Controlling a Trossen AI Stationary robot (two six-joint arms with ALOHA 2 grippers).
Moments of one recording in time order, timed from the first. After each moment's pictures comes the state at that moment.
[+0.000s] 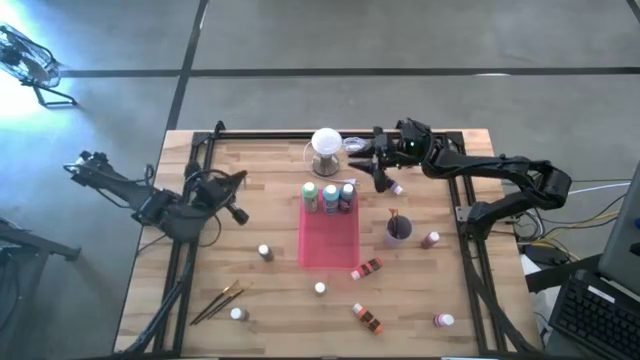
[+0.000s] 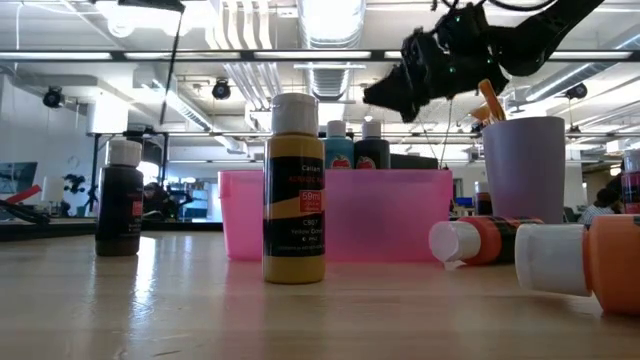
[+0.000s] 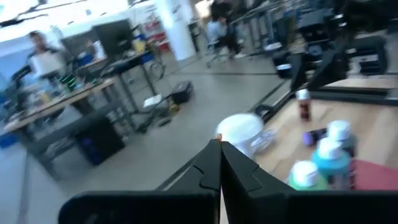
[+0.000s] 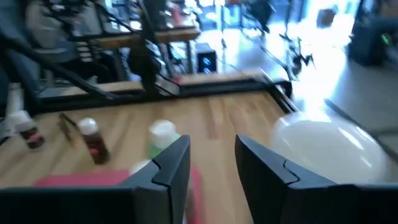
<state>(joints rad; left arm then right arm) -0.48 0.81 0.80 -0.33 -1.31 -0.09 -0.52 1.36 0.72 0.45 -0.50 0.02</state>
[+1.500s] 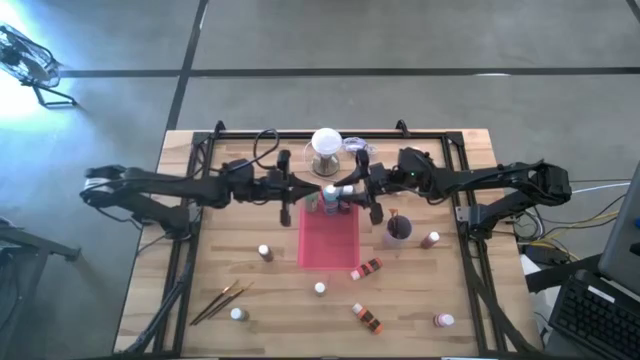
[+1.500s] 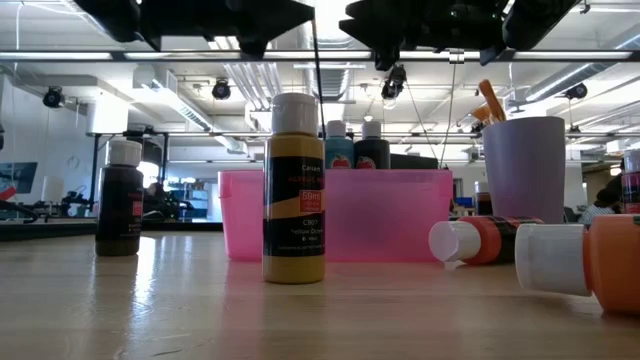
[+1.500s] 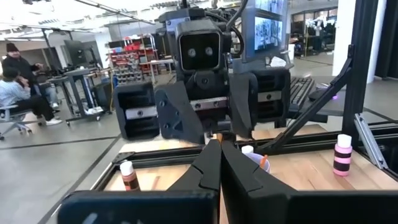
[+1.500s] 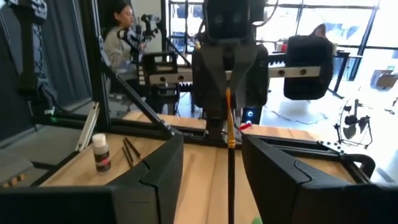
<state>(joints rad) 0.11 1.25 0.73 0.62 0.09 0.13 -0.20 1.36 0.76 0.59 -0.39 -0.01</state>
